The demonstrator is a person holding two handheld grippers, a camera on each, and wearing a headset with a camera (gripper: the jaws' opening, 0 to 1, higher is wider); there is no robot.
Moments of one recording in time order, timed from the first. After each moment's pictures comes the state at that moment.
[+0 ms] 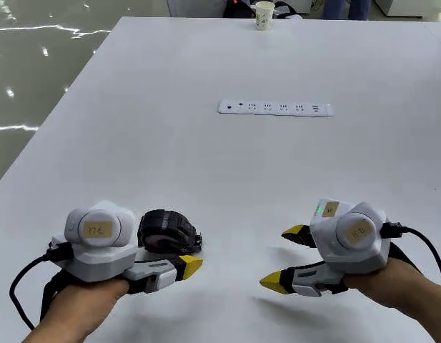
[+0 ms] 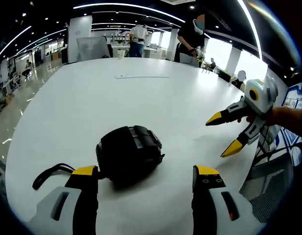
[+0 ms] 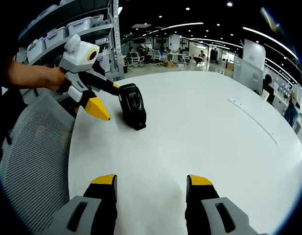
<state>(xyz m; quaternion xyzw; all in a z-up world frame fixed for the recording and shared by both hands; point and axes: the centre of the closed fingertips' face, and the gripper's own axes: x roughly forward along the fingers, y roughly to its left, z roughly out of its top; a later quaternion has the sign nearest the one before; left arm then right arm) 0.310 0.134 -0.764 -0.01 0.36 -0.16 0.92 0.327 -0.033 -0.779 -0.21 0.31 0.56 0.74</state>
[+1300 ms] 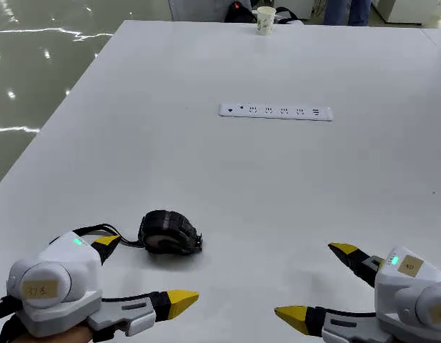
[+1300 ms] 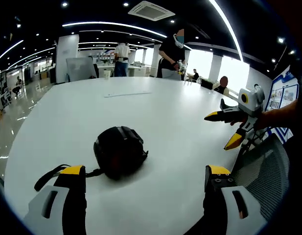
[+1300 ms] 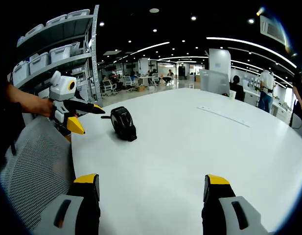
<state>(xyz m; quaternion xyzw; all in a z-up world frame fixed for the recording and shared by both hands) 0.273 0.128 -0.738 0.00 0.27 -0.22 0.94 0.297 -0.074 -0.749 -0.11 0.24 0.48 0.84</state>
